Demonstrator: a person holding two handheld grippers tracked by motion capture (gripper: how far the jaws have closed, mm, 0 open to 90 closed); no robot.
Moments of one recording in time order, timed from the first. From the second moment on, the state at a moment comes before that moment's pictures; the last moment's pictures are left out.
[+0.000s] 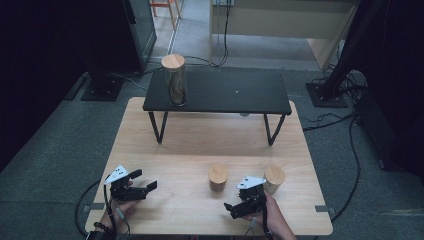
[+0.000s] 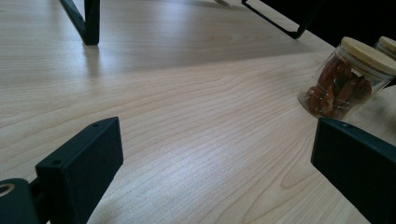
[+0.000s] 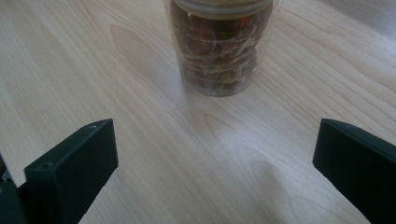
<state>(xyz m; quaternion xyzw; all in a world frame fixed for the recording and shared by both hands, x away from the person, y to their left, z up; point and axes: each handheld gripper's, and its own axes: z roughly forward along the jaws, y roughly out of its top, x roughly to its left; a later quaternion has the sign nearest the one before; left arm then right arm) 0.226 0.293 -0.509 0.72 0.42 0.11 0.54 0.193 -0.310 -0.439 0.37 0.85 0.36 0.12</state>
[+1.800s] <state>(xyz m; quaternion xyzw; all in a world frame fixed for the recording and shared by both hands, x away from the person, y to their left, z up) 0.229 0.292 -0.507 0.73 0.41 0.10 0.54 0.252 -0.273 -0.446 0.36 0.85 0.35 0.12</state>
